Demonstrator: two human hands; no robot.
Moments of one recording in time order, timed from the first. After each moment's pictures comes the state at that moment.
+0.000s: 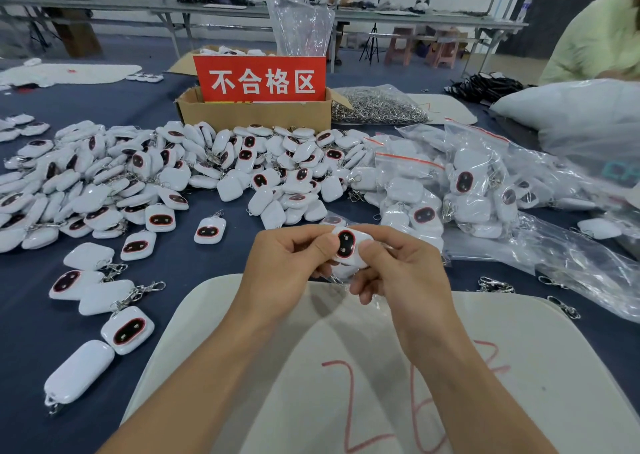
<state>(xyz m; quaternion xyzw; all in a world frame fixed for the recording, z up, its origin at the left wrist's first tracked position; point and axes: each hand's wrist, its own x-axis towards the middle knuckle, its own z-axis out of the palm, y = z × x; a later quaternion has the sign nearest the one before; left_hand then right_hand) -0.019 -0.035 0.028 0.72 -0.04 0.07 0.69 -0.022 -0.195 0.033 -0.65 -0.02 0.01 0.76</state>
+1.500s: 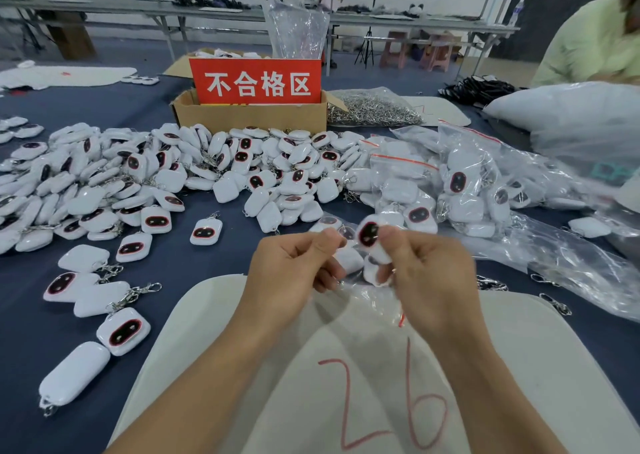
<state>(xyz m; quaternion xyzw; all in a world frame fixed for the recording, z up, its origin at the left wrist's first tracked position) -0.028 -0.046 0.030 0.70 -0.01 0.04 0.71 -0.024 -0.219 0.041 -0.84 0.00 -0.14 0.52</state>
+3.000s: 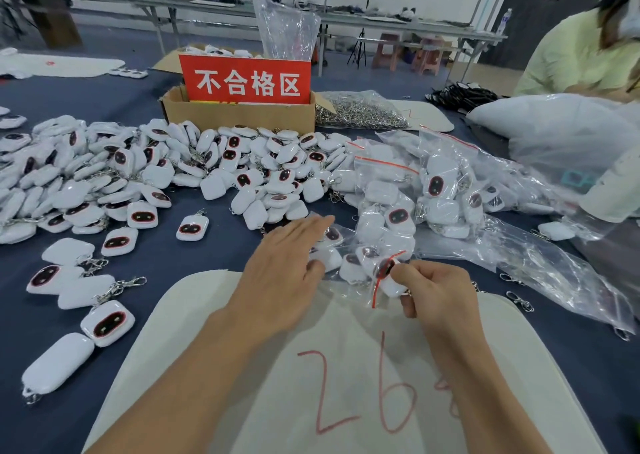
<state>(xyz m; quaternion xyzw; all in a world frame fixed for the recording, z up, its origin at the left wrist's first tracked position) -0.012 -0.045 0.006 0.94 -0.13 0.12 0.30 -0.035 -0.262 0.017 -0.83 0.06 -0.08 0.54</state>
